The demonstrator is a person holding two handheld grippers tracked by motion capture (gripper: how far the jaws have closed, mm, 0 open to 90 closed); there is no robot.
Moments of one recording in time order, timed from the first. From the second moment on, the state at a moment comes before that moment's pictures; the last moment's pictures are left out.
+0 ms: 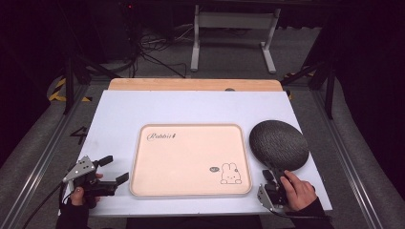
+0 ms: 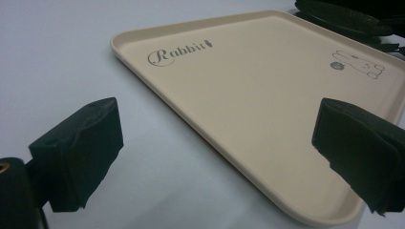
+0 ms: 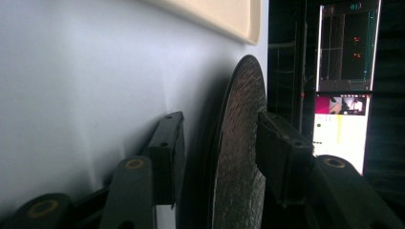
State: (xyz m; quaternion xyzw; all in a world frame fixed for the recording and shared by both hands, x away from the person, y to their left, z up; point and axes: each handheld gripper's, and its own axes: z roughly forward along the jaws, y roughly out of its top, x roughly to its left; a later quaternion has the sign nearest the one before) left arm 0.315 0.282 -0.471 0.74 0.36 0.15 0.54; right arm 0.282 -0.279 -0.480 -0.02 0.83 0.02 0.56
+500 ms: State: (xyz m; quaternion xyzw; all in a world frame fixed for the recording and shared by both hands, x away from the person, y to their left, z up) left arm 0.315 0.281 -0.472 0.74 0.37 0.15 0.54; right arm 0.290 -0.280 -0.485 0.01 0.83 -0.02 0.56
